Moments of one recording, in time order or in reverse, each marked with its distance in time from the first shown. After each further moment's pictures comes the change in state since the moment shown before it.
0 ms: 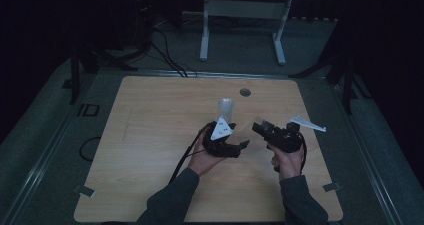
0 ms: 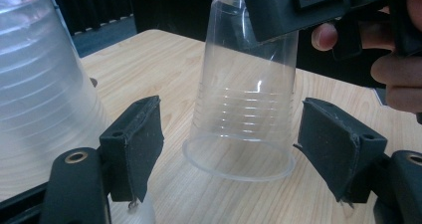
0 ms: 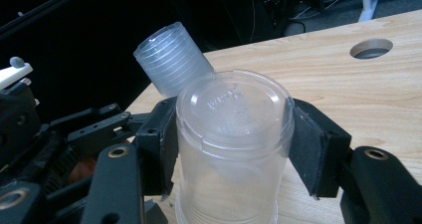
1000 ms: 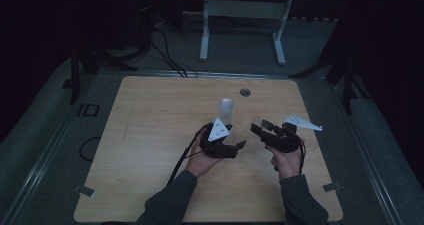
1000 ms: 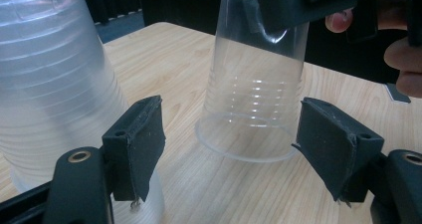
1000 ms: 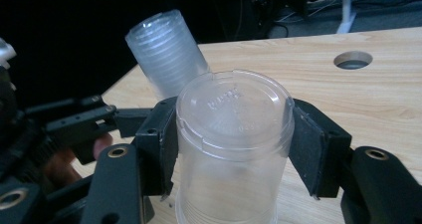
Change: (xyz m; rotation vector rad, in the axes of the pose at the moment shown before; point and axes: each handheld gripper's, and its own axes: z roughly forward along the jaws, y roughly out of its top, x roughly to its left) left arm 0.003 -0.007 -0.005 0.011 0.031 -0.016; right arm 0.009 0.002 0.003 0.020 -0.068 -0.111
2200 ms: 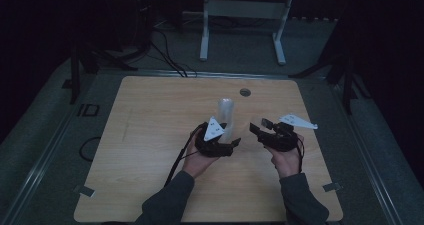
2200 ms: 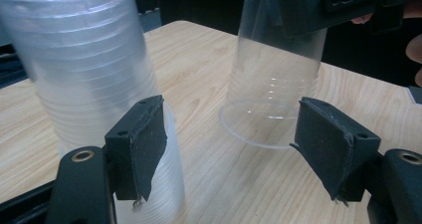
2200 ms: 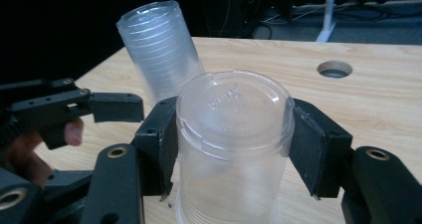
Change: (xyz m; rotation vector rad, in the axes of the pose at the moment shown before) left arm 0.005 -0.002 -0.009 0.003 0.056 -0.017; right arm 0.010 0.004 0.004 0.029 -0.071 -0.118
